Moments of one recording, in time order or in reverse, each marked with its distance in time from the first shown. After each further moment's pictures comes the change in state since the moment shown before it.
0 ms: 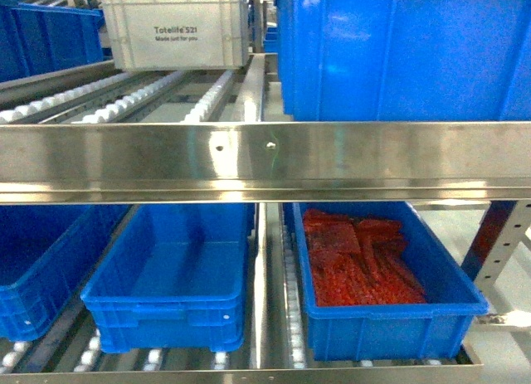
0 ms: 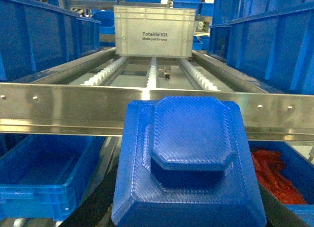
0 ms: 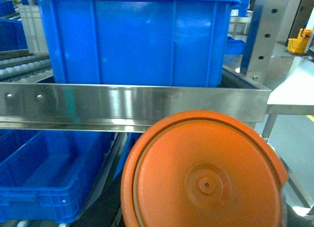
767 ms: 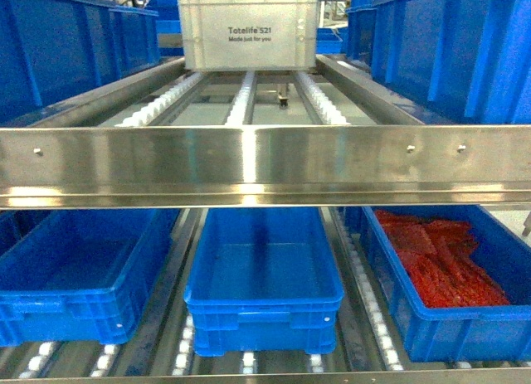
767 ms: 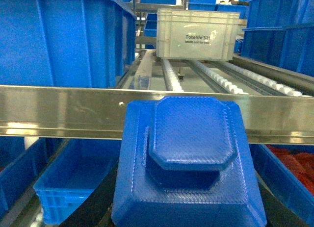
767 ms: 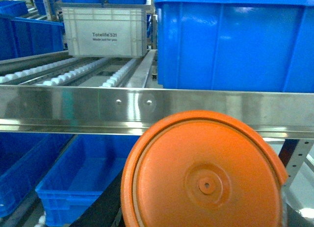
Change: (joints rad) left arm 0.000 0.000 0.000 -0.001 0.000 0.000; right arm 0.000 0.000 0.000 -0.003 0.000 0.000
